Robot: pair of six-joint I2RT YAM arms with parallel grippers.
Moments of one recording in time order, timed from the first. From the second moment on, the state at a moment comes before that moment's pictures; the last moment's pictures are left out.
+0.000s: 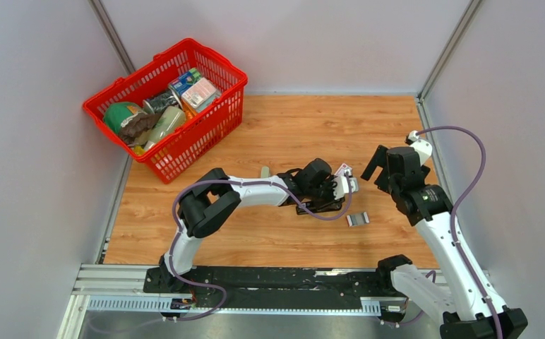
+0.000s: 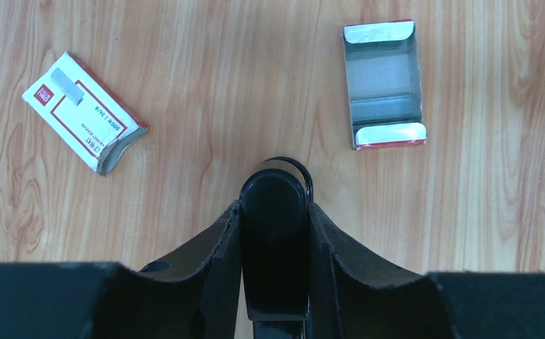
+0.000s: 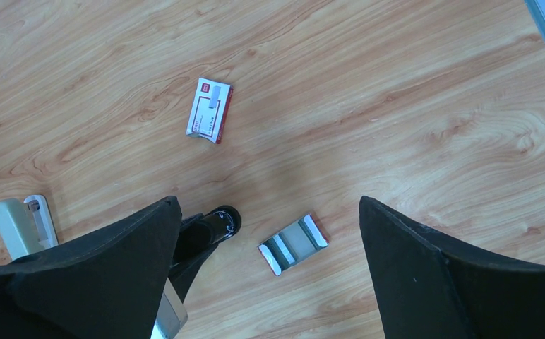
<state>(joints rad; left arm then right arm) -1.03 2.07 1.36 0.04 0.32 0.35 0.27 0.86 0.93 -0.79 0.39 0.60</state>
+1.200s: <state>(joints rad) -1.03 1.35 0.91 -0.35 0.13 0.18 0.48 0.99 0.98 -0.70 0.02 0.43</state>
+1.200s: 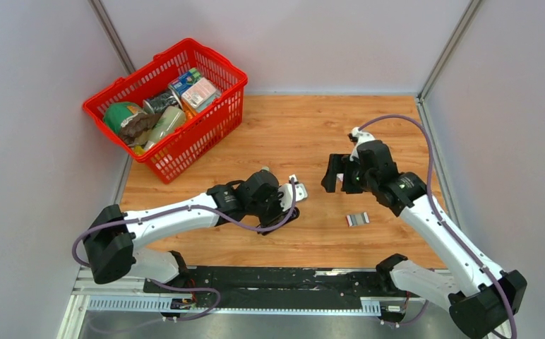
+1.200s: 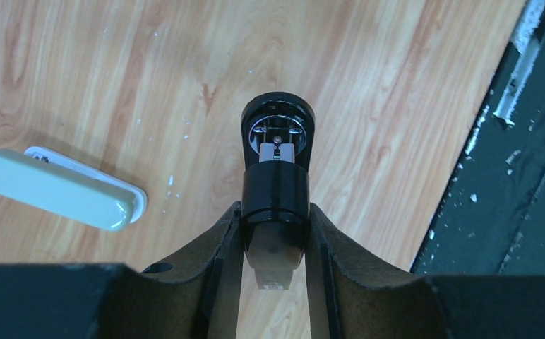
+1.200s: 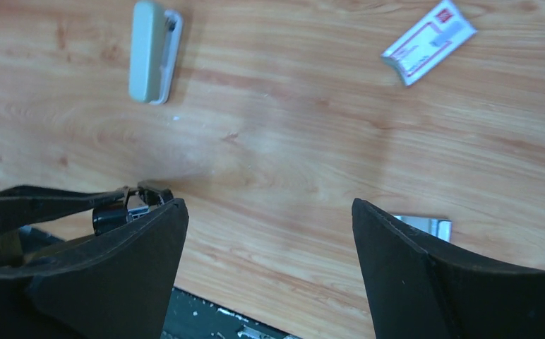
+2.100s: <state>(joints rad) -1.03 1.04 0.71 -0.10 0.53 0.00 0.65 0.85 1.00 -0.64 -0.47 0.26</state>
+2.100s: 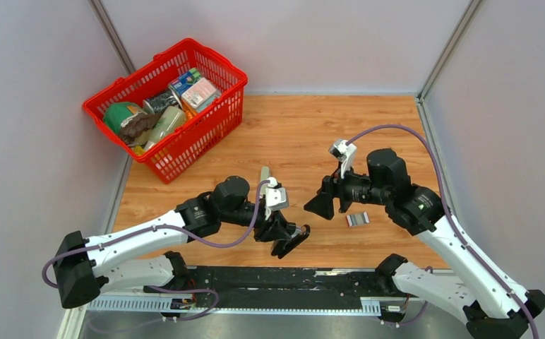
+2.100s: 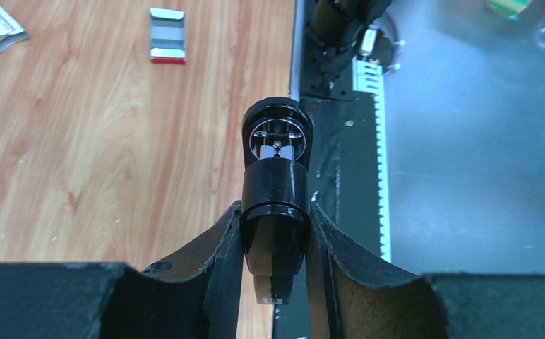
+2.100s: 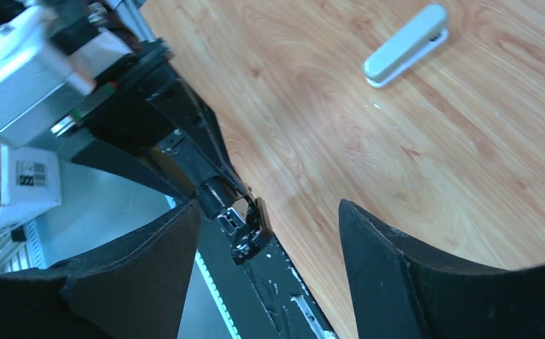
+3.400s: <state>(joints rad) -0.91 1.02 0.83 -0.13 0.86 -0.25 0.85 1.00 1.11 -0.70 -0.72 0.07</state>
